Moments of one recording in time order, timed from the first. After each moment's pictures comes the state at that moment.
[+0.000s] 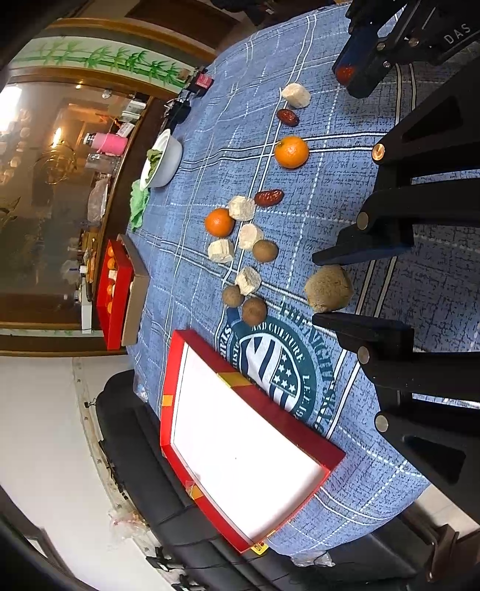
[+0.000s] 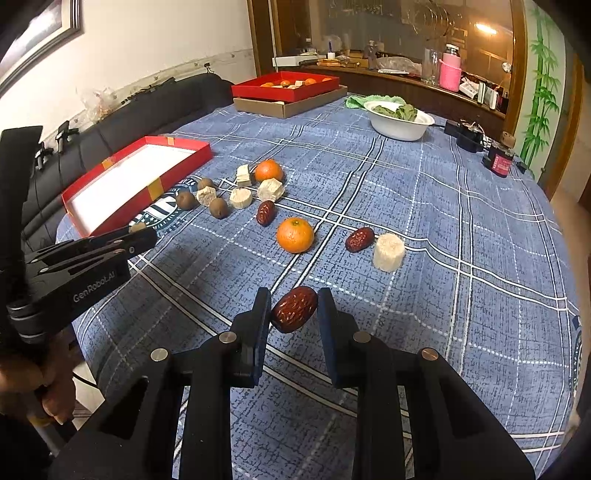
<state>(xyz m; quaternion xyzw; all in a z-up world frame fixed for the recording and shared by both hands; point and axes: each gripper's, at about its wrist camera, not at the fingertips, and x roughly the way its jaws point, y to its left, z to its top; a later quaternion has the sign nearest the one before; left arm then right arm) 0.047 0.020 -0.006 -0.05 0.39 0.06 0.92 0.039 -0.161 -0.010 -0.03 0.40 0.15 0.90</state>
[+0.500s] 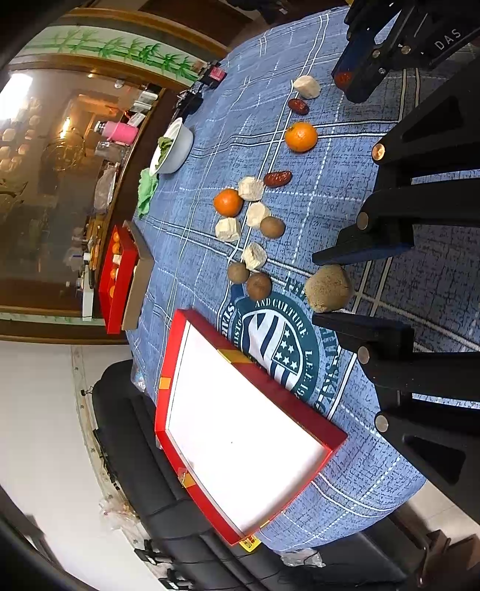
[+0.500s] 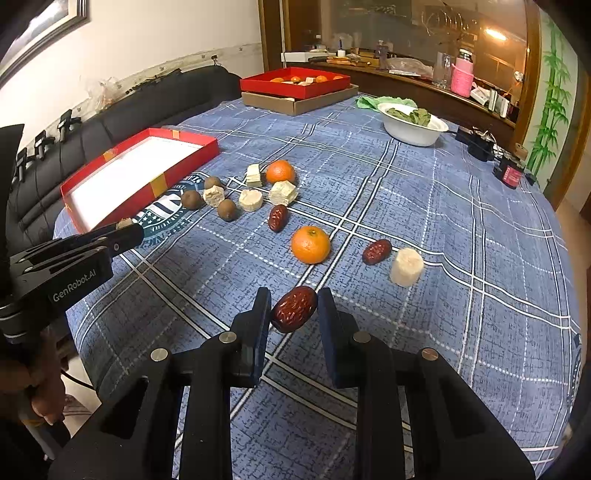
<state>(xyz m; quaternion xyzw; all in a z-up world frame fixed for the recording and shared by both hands) 0.046 0.043 -0.005 -0.07 0.38 0.07 0.92 0.051 -0.142 -0.009 -0.05 0.41 0.16 0.90</state>
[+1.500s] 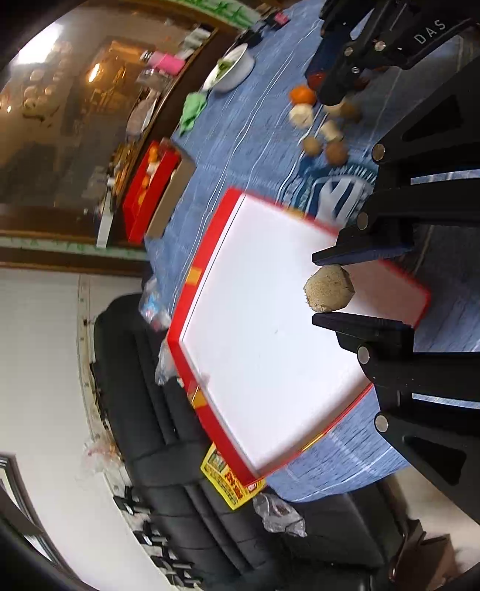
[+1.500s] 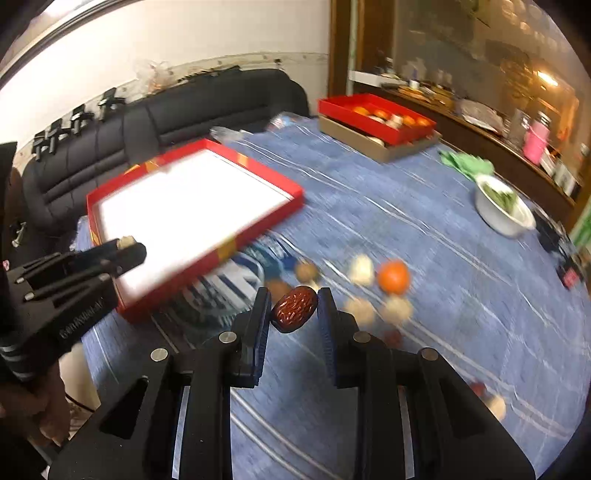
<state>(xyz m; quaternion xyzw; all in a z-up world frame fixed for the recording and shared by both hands) 0.078 0.161 0.011 -0.10 0.36 0.18 0.91 0.122 -0.010 0.019 -0.11 0.37 0.25 0.89</state>
